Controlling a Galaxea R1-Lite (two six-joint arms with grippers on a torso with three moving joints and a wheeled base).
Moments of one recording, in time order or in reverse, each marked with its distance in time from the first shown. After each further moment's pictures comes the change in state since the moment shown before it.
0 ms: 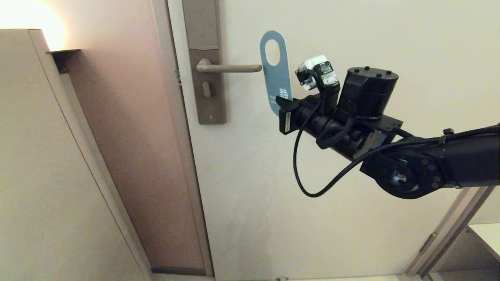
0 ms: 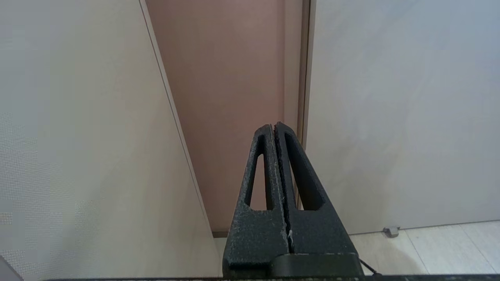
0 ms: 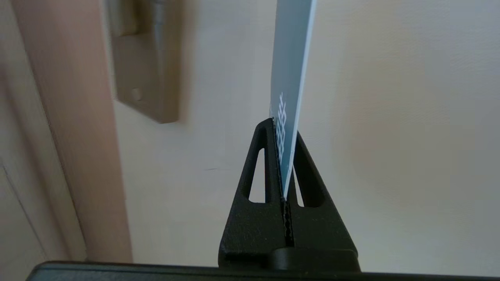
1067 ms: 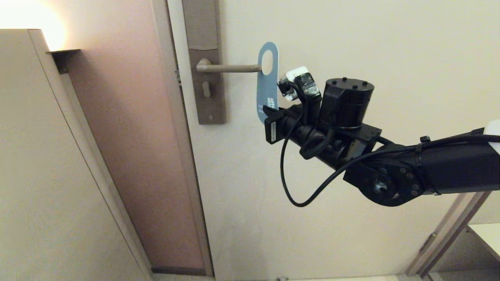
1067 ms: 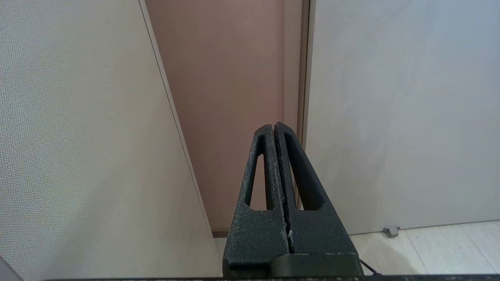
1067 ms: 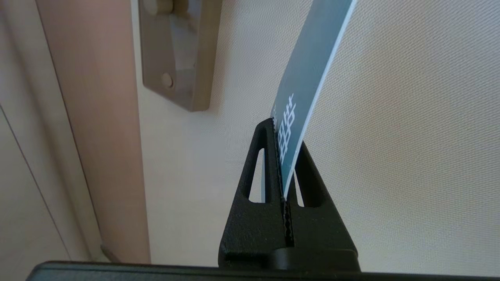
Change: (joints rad) left arm 0.000 0.000 0.000 0.000 0.000 -0.001; right arm 0.052 0.048 -0.020 0.004 -0.018 0.002
